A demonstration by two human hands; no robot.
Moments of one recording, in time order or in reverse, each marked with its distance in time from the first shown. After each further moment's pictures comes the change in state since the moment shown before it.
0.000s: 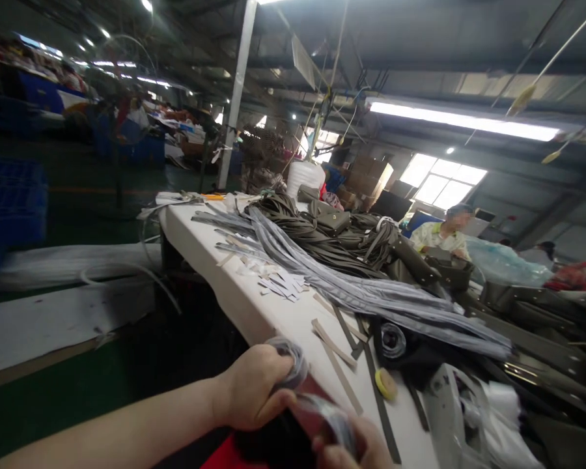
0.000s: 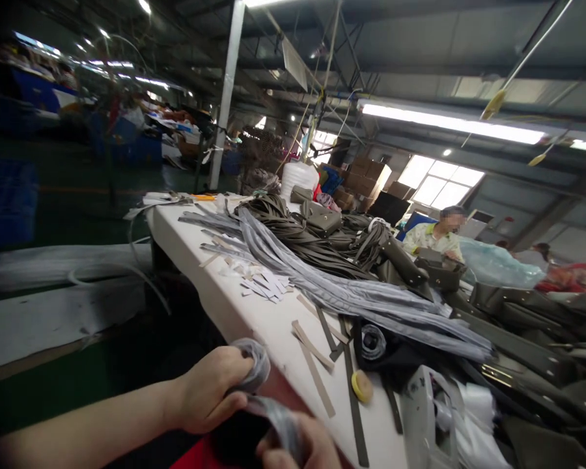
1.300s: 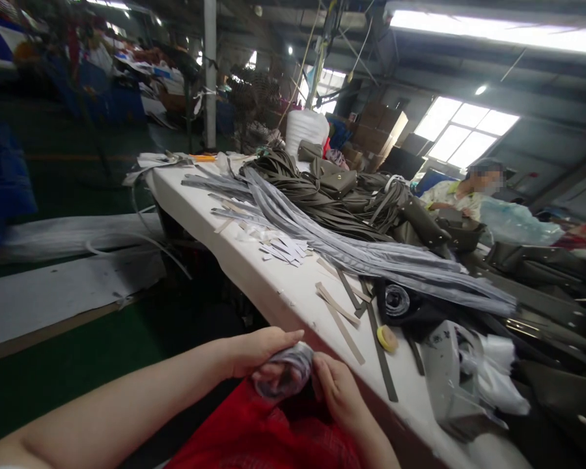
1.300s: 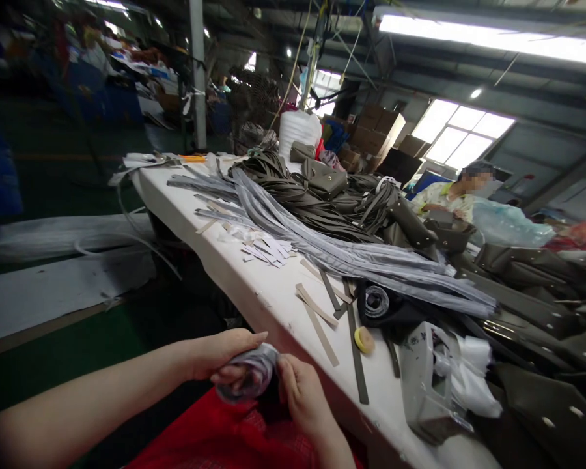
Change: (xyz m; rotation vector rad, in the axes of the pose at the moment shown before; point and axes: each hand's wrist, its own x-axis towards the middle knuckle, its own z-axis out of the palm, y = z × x) left_hand -0.006 -0.039 0.037 -1.042 -0.545 -0.801; right_hand 0.026 0.036 0.023 -0.106 0.120 0.092
